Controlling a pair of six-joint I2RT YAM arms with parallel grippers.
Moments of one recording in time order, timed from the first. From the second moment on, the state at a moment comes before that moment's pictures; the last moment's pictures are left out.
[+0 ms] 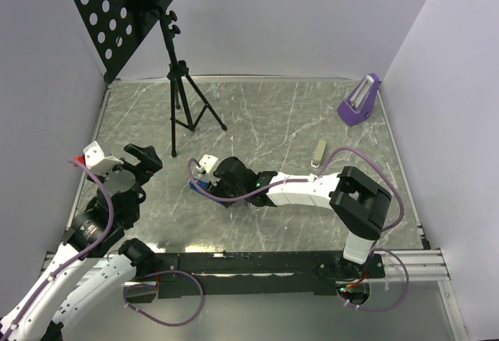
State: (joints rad) left arm -0.62 0.47 0.75 -0.54 -0.86 -0.75; right arm 1.07 1.74 1.05 -0.04 0.02 -0.02
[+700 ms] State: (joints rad) left arm -0.50 0.48 0.72 -0.48 -0.82 -0.67; right arm 1.06 1.86 1.03 0.17 -0.01 0.00
